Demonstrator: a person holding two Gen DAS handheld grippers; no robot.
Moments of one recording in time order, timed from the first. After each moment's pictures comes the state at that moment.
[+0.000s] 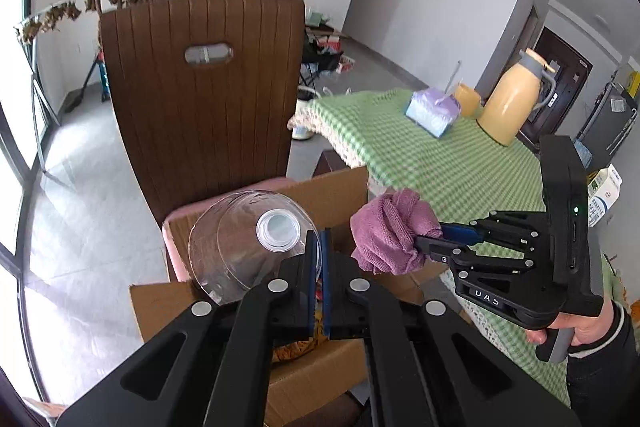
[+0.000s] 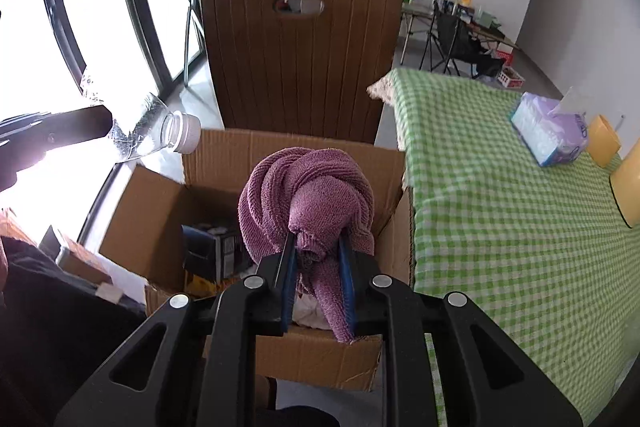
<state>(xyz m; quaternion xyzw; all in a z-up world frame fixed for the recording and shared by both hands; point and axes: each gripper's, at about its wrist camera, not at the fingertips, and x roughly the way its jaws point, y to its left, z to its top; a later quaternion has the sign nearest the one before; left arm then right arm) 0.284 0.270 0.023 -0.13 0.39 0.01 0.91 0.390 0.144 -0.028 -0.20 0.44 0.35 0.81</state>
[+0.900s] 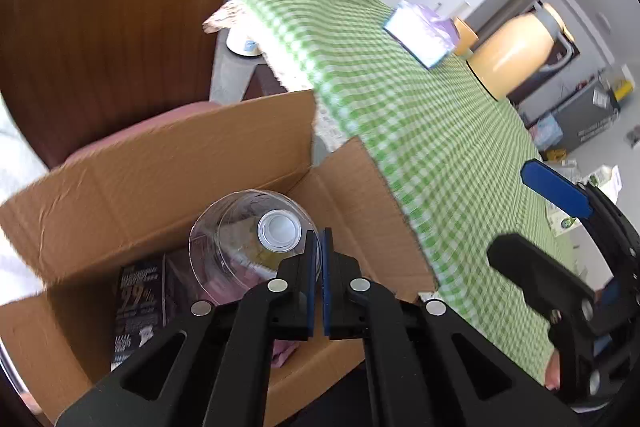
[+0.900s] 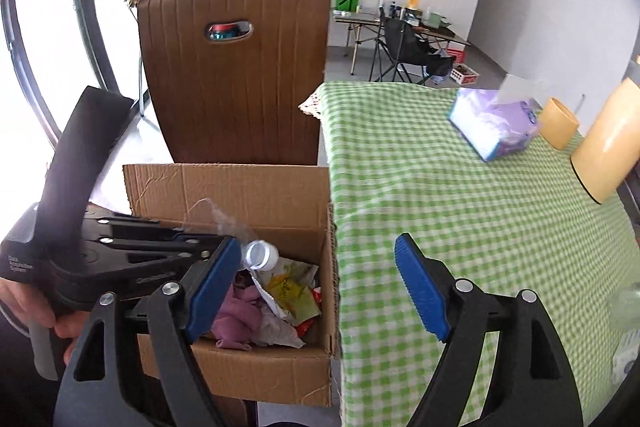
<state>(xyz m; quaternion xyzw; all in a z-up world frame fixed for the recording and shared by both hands) 0.408 0.205 -0.073 -0.19 0.51 -0.09 0.84 0.420 0.082 -0.005 -0.13 0.39 0.26 0.87</state>
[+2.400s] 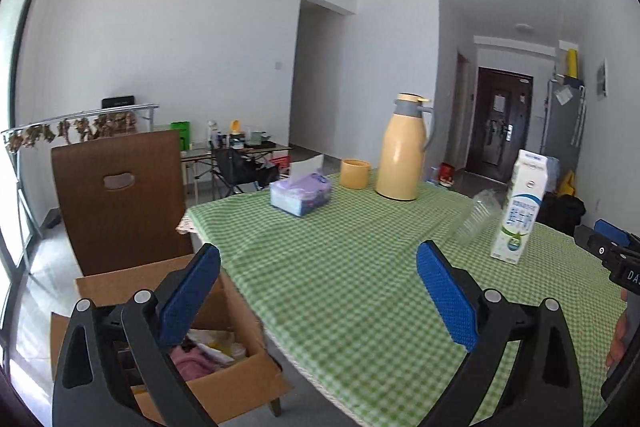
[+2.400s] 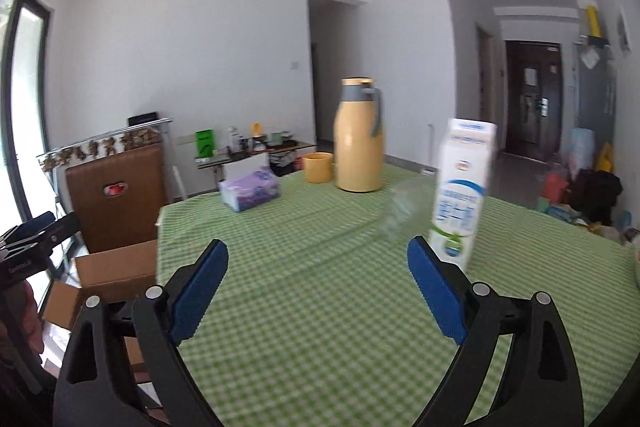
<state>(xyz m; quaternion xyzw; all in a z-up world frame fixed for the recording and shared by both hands) 0.203 -0.016 0.076 -0.03 0.16 -0.04 0.99 0.200 -0.291 0.060 0.04 0.16 0.01 0.99</state>
